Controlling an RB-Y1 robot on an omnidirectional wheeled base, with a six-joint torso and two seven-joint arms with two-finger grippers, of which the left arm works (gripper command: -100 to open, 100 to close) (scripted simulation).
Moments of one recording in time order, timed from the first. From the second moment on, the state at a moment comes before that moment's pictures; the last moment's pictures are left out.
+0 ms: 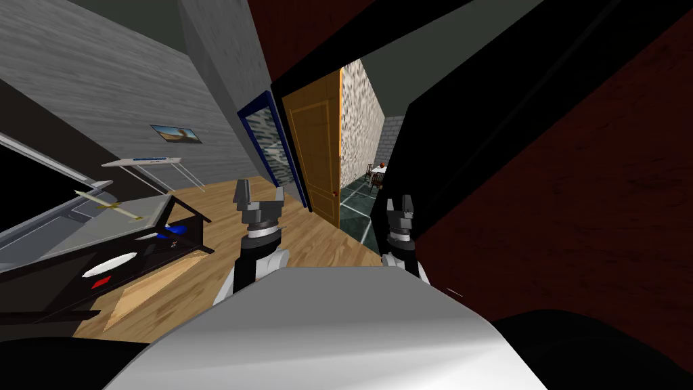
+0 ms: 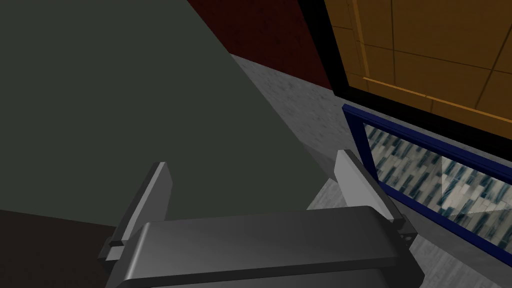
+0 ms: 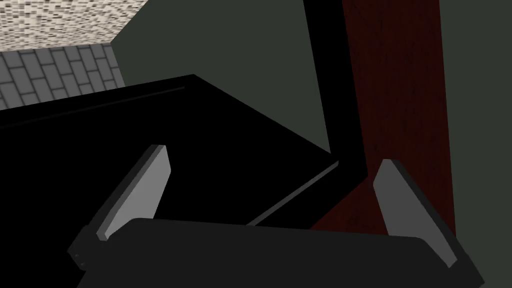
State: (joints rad) arm 0.46 0.01 0.03 -2.35 -0.02 -0.59 0.16
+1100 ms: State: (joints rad) arm 0.45 0.03 0.03 -2.31 0.00 -0.60 0.18
